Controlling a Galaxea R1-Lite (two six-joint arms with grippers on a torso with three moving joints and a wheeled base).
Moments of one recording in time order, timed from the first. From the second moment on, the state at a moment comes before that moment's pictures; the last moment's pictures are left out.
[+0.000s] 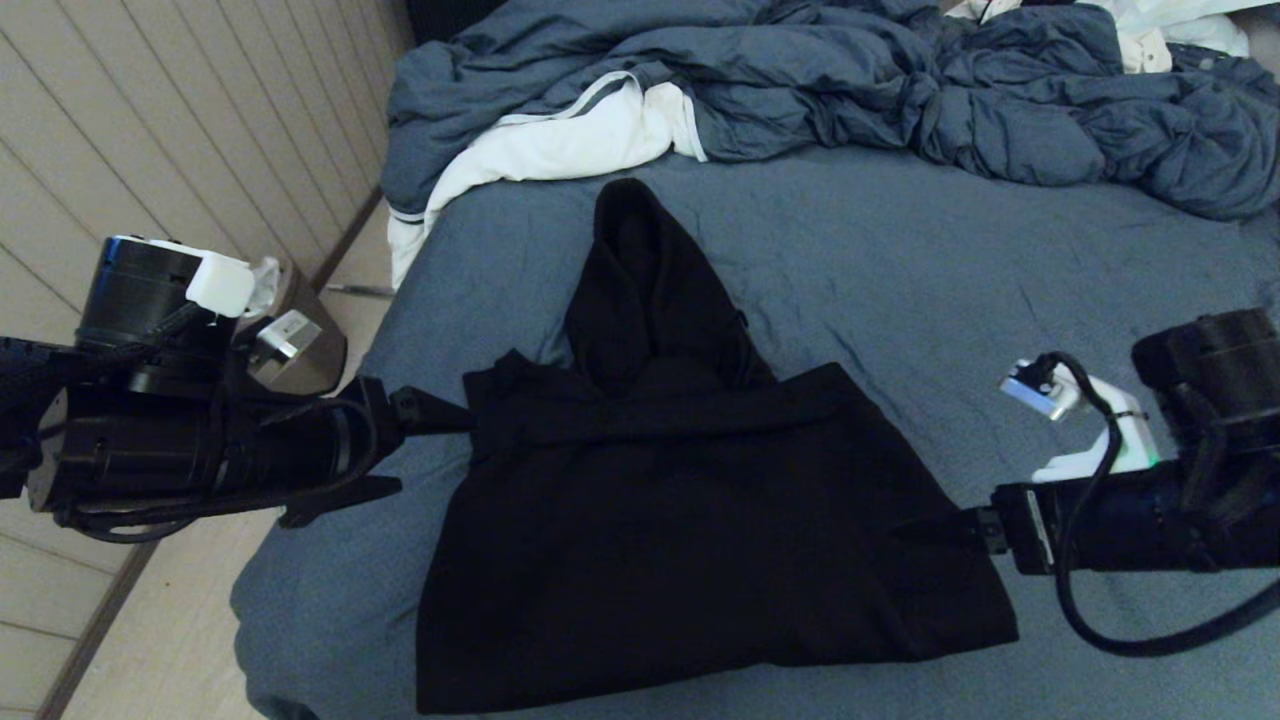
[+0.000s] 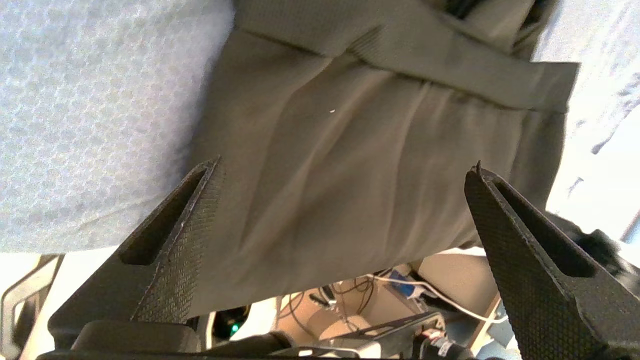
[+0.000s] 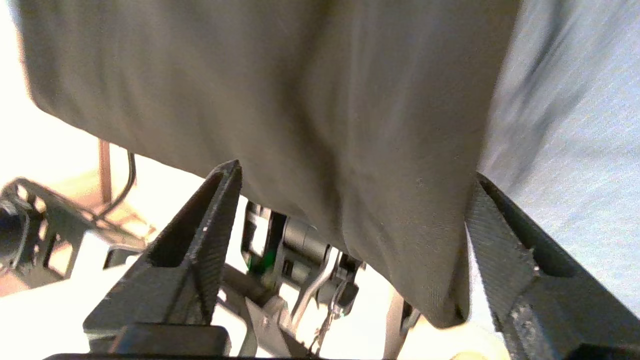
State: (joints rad) left arm -0.38 1.49 -0.97 0.08 -0.26 -0.75; right arm 0.14 1.42 -0.87 0.24 0.44 0.07
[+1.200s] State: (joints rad) left arm -0.35 1.71 -1.45 0.16 -0.25 -0.68; right arm 0.14 1.67 -1.49 0.24 0.43 0.24
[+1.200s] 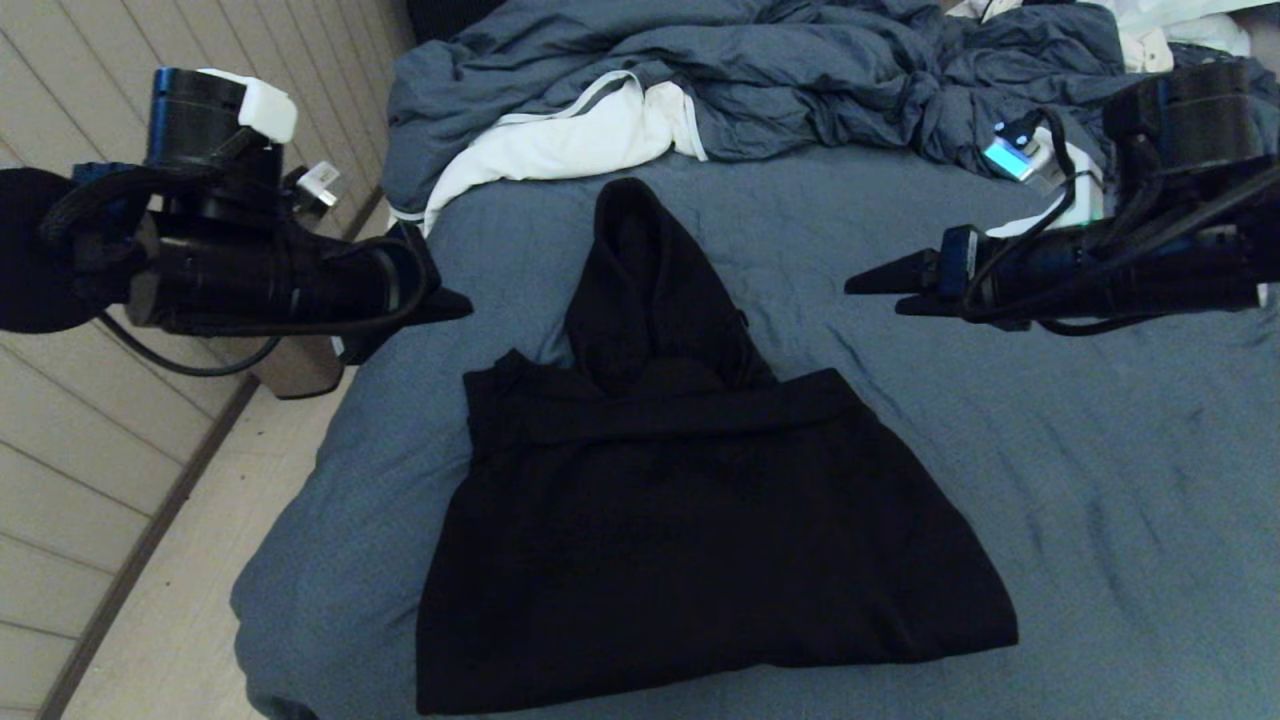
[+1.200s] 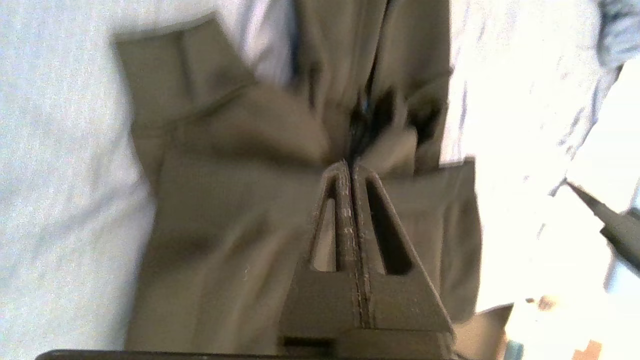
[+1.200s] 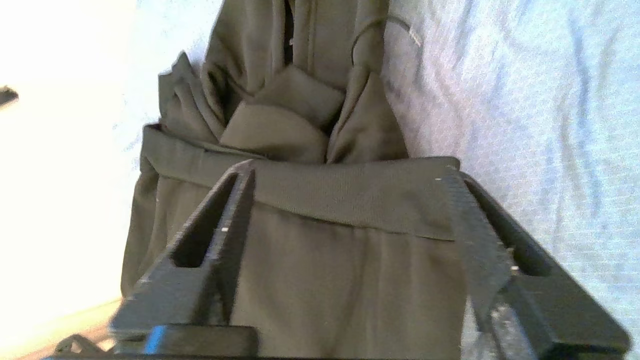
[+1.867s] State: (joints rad) left arm -0.40 2.08 -1.68 -0.01 -0.31 -0.53; right arm 0.15 1.61 -1.35 0.24 0.43 0.23
